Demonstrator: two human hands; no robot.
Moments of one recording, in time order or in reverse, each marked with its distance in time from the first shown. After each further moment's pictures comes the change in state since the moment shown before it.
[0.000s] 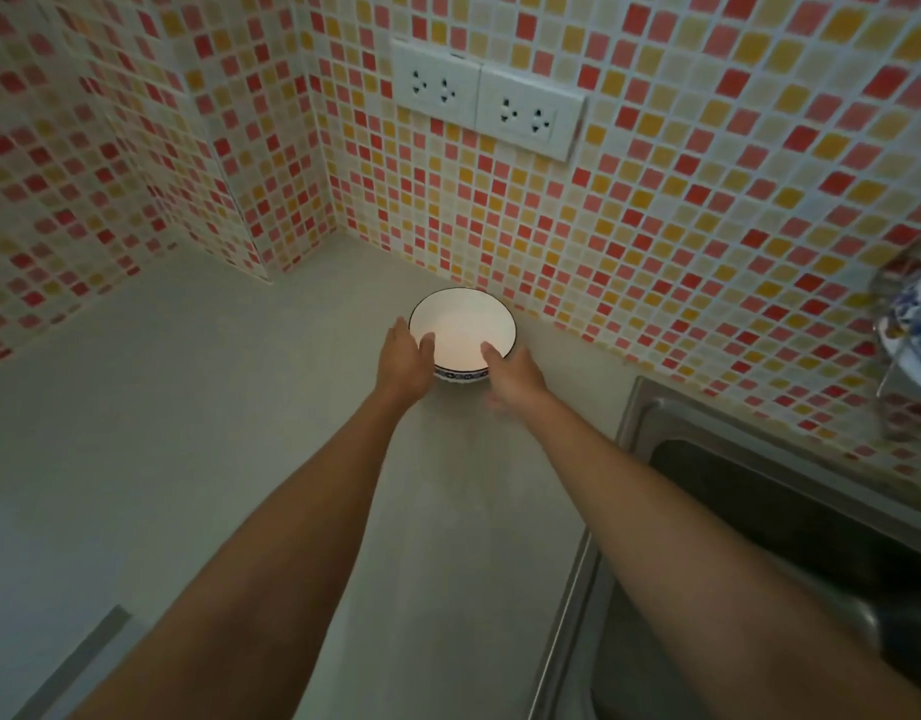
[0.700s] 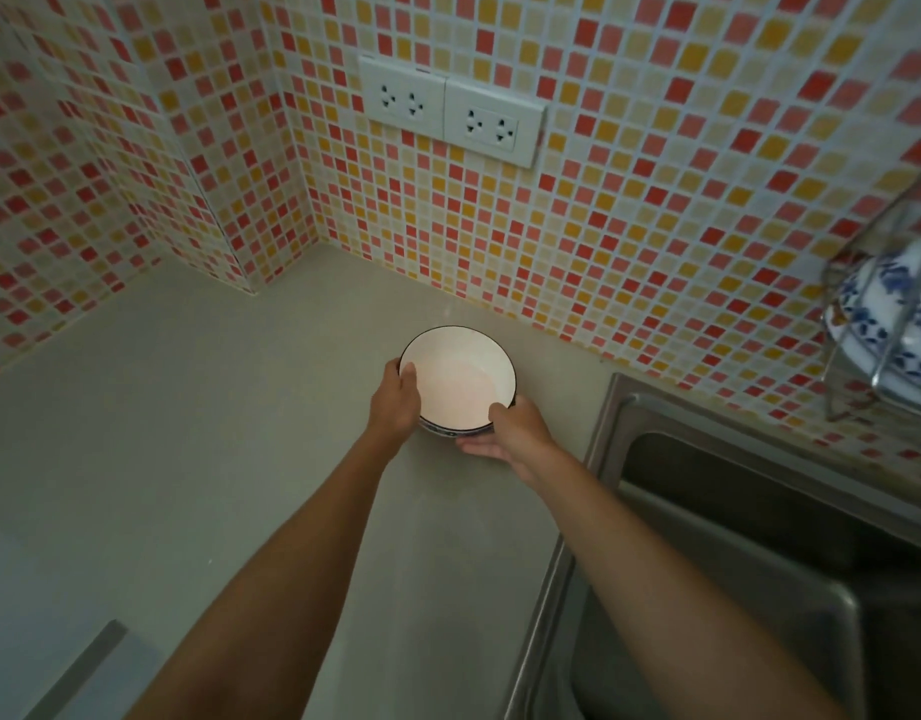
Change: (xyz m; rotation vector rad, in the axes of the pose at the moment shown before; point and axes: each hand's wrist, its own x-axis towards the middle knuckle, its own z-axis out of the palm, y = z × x) left_hand -0.040 -0.012 0.023 -0.335 -0.028 -0.145; right_hand -0.052 0.045 -0.020 0.476 -0.162 0.122
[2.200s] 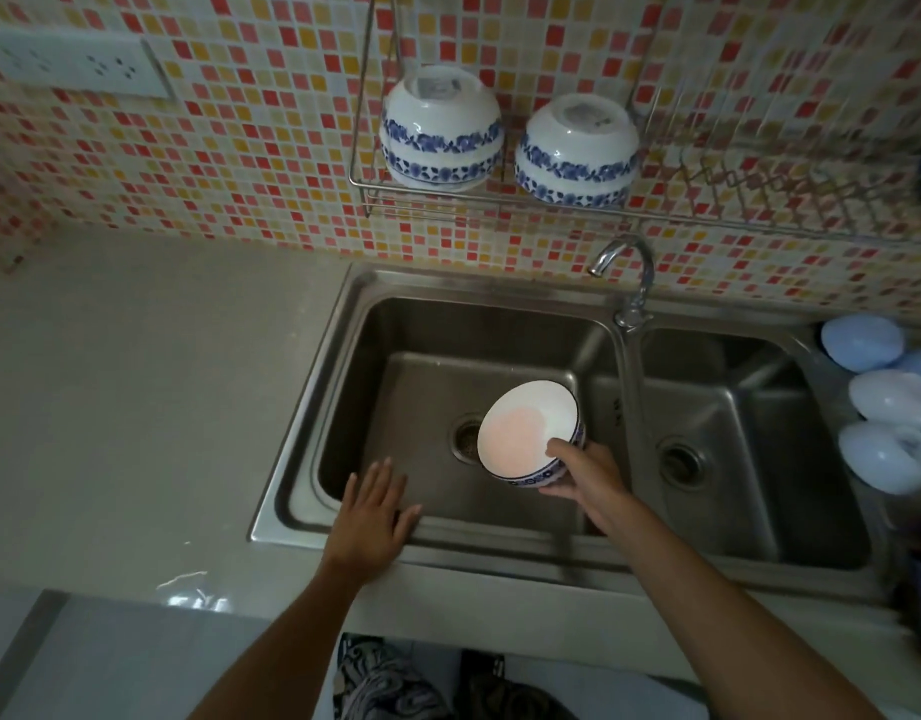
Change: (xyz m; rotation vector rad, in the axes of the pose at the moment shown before) left_hand -0.357 -0.124 0.190 1.110 -0.547 0.617; right_hand -0.266 0.191 -0.408 0.192 0.403 0.035
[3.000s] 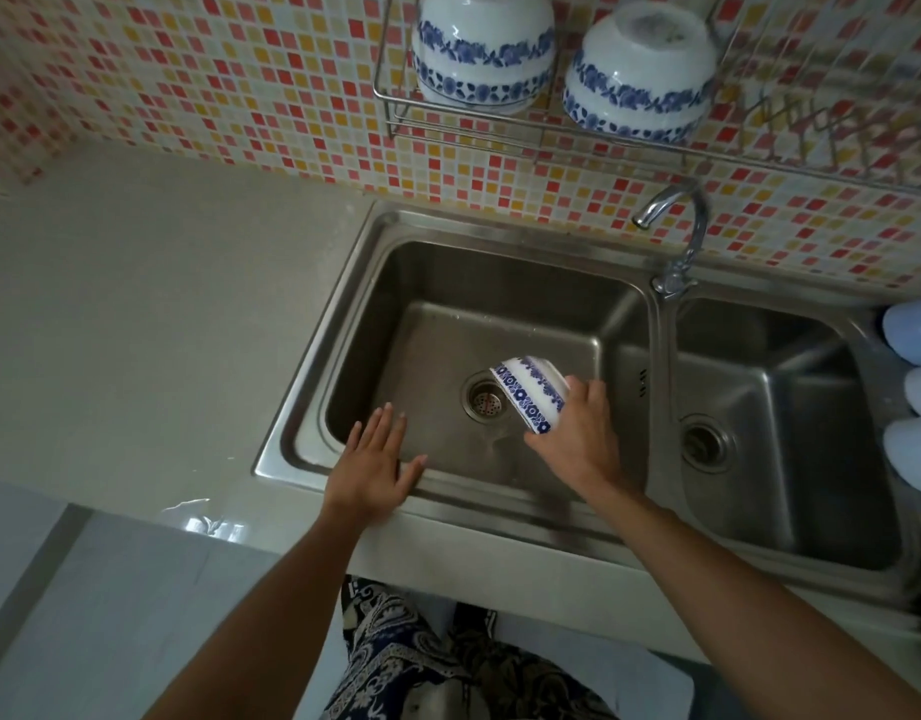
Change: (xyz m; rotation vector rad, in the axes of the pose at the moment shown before) left_hand 0.003 -0.004 0.011 -0.006 0.054 -0.076; right_hand 0.008 0.013 0.023 -1.115 0.254 -0.637
